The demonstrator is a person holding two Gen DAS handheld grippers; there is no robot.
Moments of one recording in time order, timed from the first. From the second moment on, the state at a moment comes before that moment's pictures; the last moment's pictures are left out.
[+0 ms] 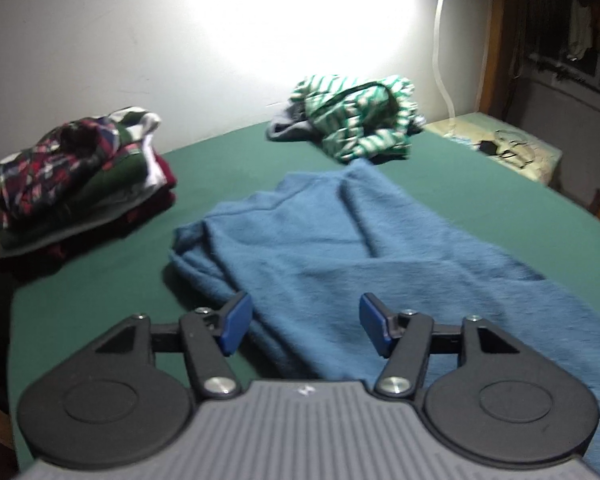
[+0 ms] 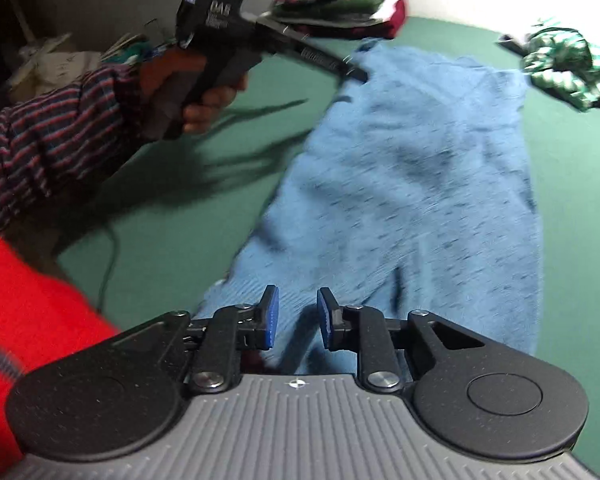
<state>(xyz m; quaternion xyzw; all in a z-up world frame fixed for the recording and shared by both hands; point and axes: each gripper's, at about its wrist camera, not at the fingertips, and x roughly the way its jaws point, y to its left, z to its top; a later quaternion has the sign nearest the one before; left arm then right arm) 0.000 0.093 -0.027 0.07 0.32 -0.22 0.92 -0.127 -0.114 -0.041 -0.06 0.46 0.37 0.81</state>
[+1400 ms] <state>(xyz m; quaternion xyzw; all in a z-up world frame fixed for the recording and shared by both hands) -0.112 0.060 -0.064 -0.09 0.41 -0.08 0.90 0.030 -0.149 -0.064 0.10 0.40 0.31 0.86</state>
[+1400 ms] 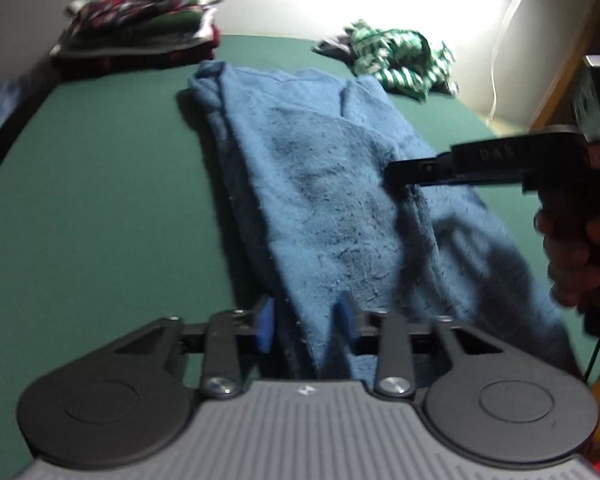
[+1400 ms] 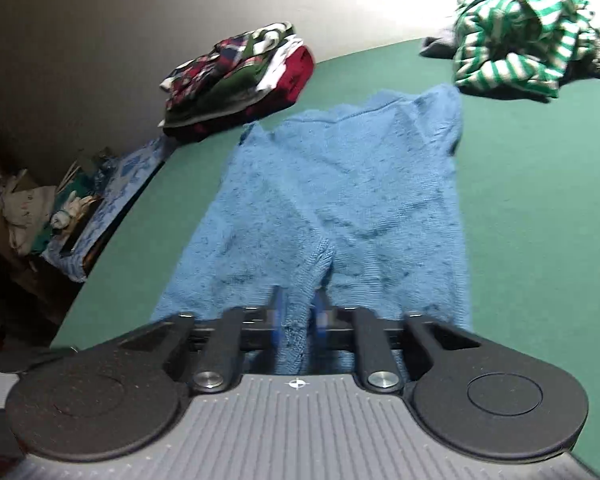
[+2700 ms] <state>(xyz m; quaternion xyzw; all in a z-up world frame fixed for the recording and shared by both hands) -0.133 0.027 -0.066 -0.03 0.37 -0.12 0.92 0.078 -0.019 -0.071 -0.03 0.39 0.40 0.83</state>
